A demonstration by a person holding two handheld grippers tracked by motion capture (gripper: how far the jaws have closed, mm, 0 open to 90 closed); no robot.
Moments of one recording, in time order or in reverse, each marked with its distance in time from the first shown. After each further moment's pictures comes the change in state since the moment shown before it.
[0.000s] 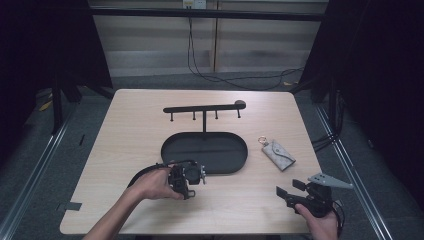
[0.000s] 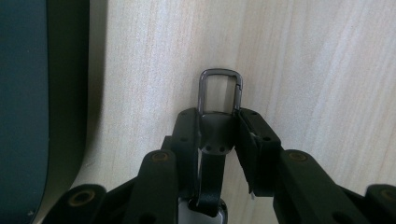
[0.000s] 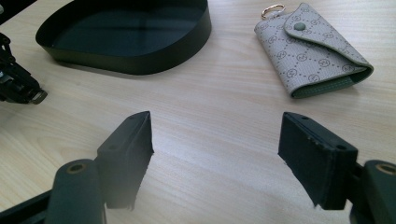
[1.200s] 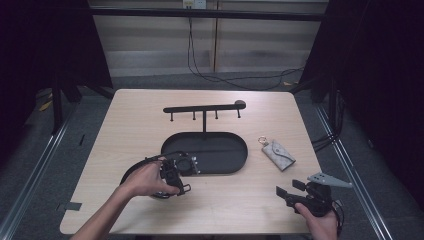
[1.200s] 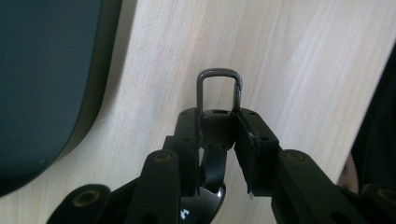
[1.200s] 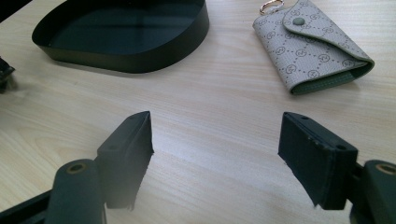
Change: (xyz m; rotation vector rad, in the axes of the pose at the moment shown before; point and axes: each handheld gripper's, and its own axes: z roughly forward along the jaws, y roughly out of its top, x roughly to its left) left arm 0.011 -0.020 -0.034 -0.060 -0.069 -0.114; right arm -0.002 0.000 0.002 0.011 -0.005 0.012
